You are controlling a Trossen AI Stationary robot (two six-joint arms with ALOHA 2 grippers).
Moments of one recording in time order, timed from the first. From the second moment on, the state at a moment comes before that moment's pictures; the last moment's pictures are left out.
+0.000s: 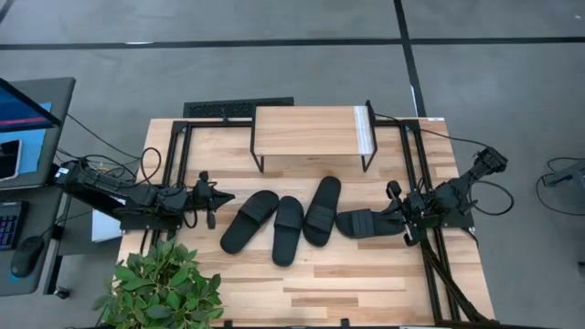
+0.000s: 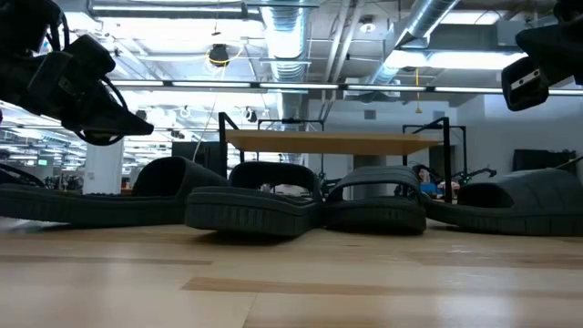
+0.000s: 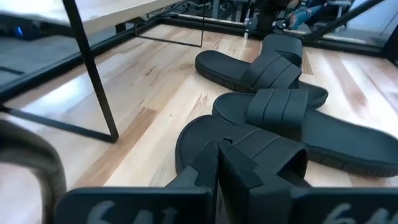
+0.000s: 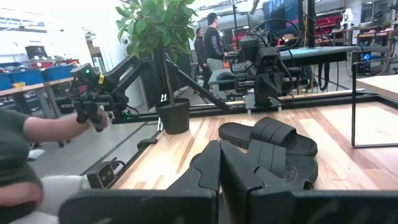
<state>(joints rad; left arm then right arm) -0.24 0.39 0.01 0.09 -0.47 -0.26 0.61 0.04 0.00 0.08 0.39 0.11</state>
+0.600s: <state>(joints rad) -0.23 0.39 0.02 0.16 -0.47 -0.29 0.61 0.04 0.00 0.08 0.39 0.11</state>
